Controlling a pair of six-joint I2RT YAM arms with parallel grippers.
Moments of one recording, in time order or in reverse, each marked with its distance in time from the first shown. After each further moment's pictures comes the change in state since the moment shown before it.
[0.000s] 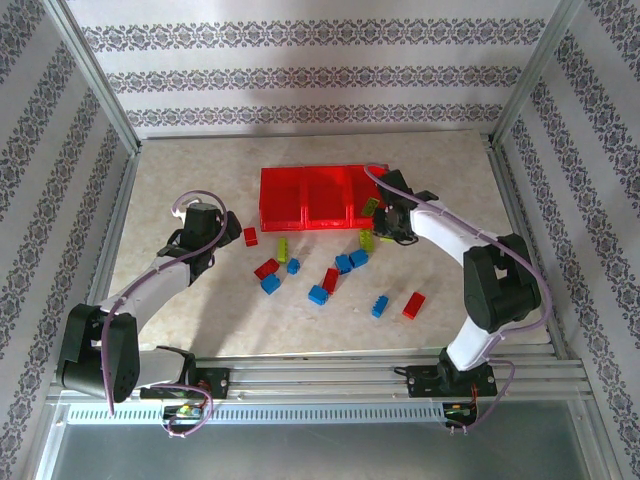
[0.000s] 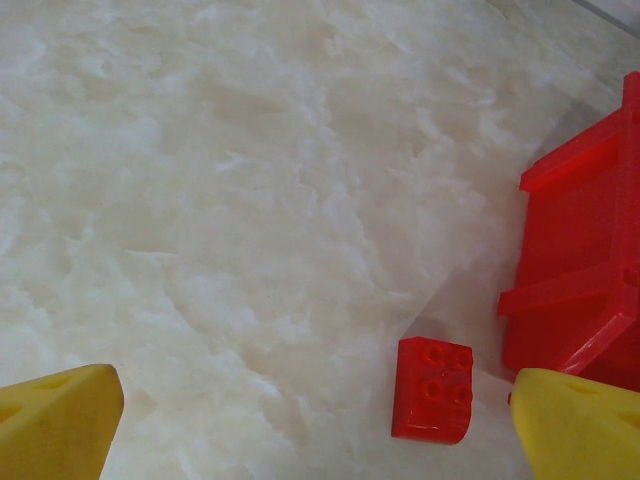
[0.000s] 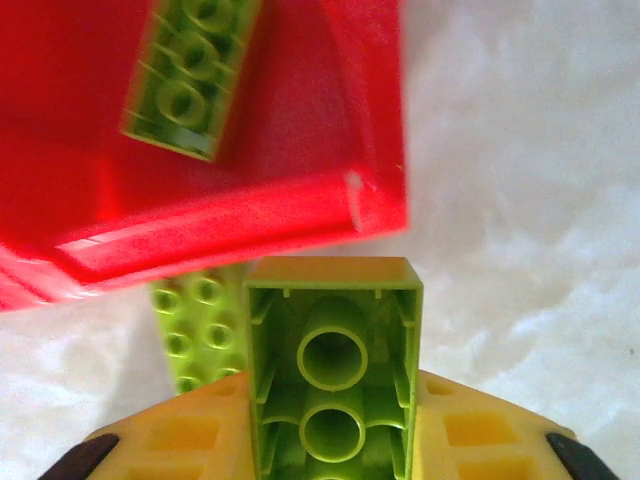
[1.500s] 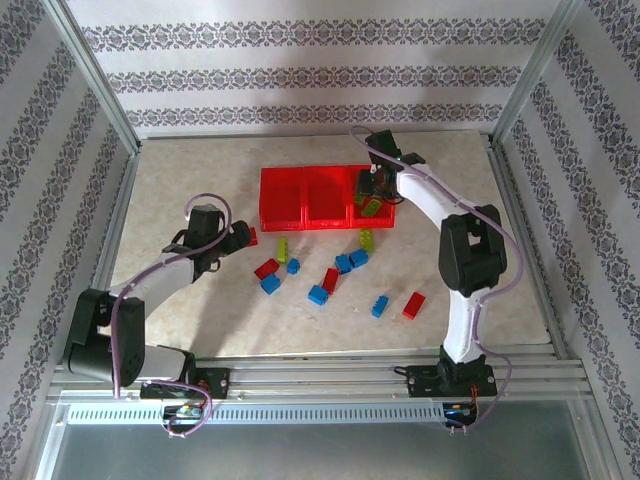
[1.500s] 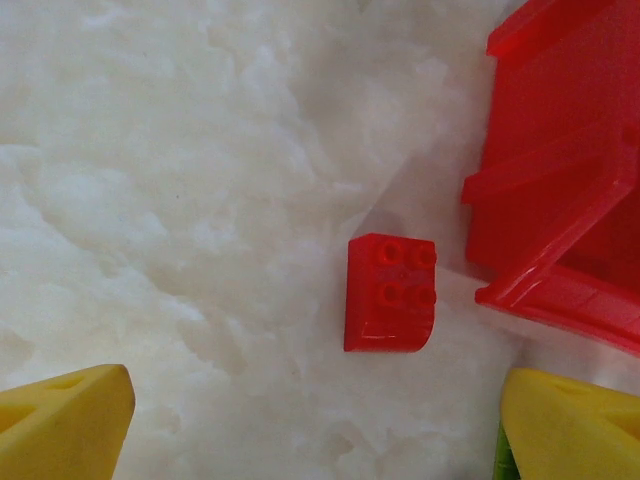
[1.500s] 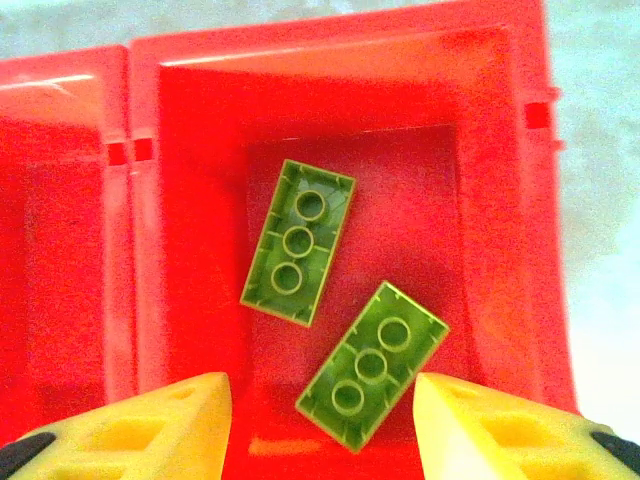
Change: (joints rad) left arm 0.010 0.099 -0.005 0.007 0.240 0.014; right arm -0.040 0.267 0.423 -0.037 -0.059 -0.163
